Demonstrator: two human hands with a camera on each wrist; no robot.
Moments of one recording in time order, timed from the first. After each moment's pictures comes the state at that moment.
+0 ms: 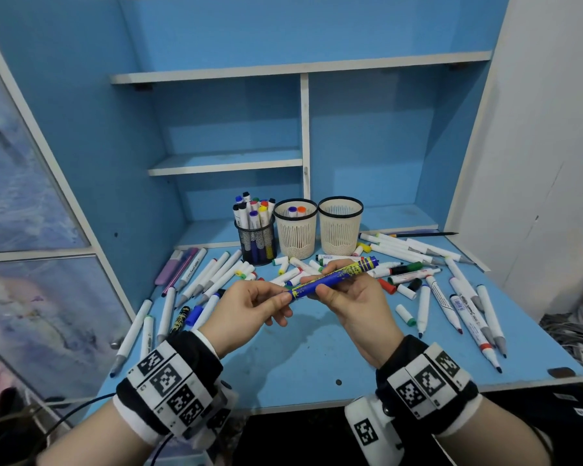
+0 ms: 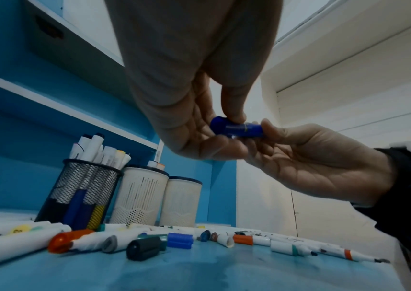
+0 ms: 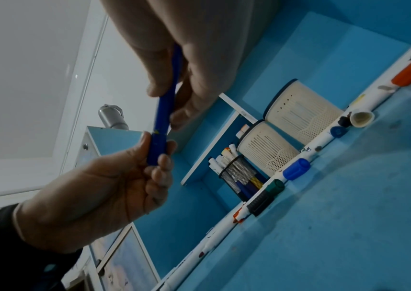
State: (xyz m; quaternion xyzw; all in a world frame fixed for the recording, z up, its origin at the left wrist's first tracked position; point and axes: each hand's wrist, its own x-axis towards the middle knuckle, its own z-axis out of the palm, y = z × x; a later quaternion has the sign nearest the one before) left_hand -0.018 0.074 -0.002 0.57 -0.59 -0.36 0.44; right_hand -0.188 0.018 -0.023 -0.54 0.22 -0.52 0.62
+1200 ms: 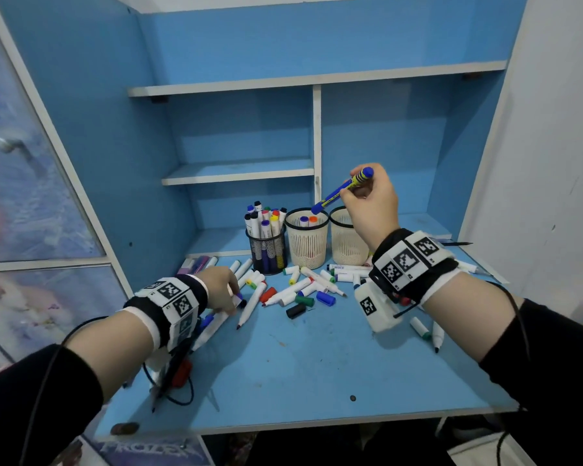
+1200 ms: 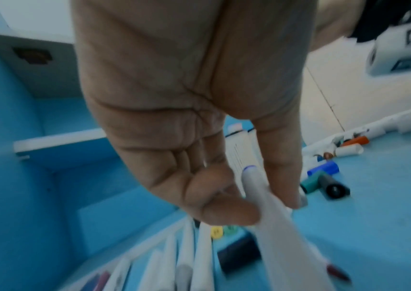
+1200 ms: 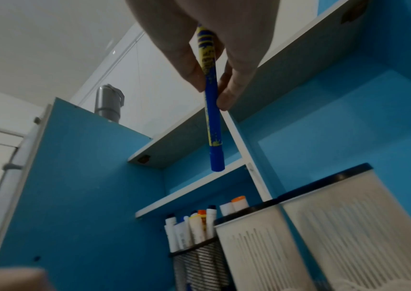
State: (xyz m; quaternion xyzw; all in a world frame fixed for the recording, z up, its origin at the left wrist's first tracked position) left_hand 0.075 0.008 0.017 0.78 -0.61 -0.13 -0.04; right_hand -0.160 -0.097 0.070 -0.64 0.34 -0.63 0.28
